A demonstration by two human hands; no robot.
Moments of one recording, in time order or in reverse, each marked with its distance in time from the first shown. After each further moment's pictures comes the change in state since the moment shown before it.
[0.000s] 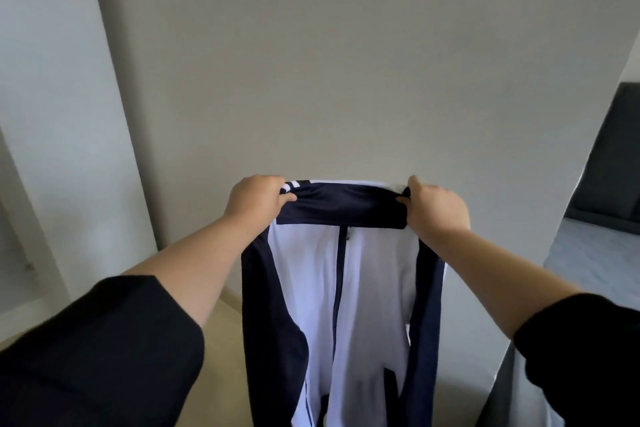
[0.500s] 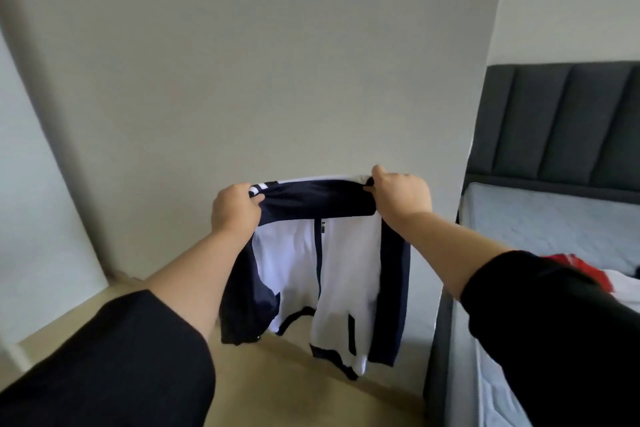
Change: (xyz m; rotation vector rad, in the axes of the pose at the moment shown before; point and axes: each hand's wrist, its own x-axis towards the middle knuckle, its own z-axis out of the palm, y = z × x) left_hand -0.029 0.065 0.029 -0.380 -0.006 -0.197; right_hand -0.047 0.043 -0.035 -0.217 -0.055 0.028
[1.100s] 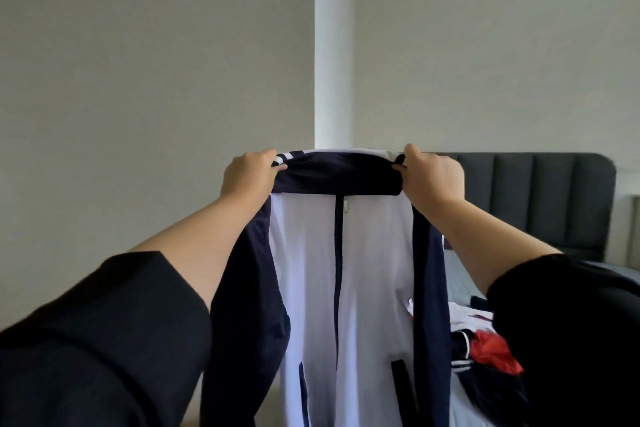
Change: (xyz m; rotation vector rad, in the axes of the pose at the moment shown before) left_hand -0.138 0.314 -0.099 0.006 0.207 0.601; right_hand -0.147 0.249 -0.268 -0.125 0.497 0.189
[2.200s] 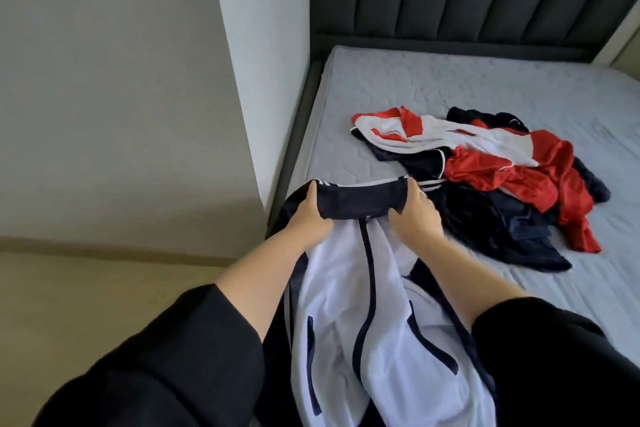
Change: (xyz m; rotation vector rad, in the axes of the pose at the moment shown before) left_hand -0.282 0.049 0.385 -0.617 -1.139 -0.573; right_hand -0.334 0.080 0.289 0.223 -0.926 0.658
